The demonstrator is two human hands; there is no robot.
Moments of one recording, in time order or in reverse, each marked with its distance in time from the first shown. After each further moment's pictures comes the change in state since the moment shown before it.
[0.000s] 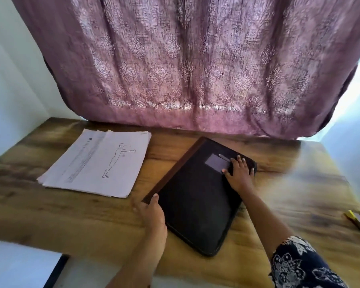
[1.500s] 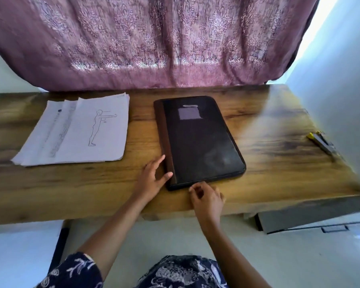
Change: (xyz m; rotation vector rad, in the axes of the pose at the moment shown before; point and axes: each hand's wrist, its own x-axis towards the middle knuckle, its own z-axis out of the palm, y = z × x) left_hand 0.026 -0.018 -0.081 0.863 -0.875 0.687; right_hand -0.284 -0.095 0.073 0.334 0.185 0.251
